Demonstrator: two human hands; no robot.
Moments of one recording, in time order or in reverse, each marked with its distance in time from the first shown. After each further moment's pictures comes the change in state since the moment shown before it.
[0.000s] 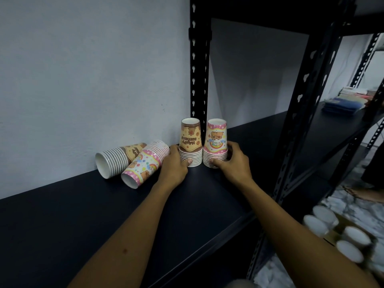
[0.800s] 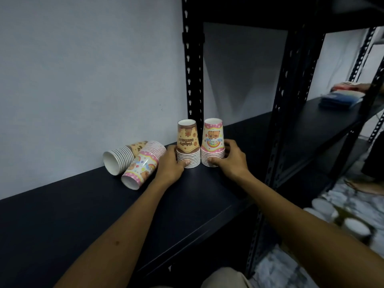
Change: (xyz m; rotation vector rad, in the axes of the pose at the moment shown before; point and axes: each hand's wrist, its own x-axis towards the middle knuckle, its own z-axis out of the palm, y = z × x) left_hand -0.025 0.010 -0.013 -0.080 -0.008 -0.047; right_hand -0.018 -0.006 -0.014 0.030 -0.022 0.046
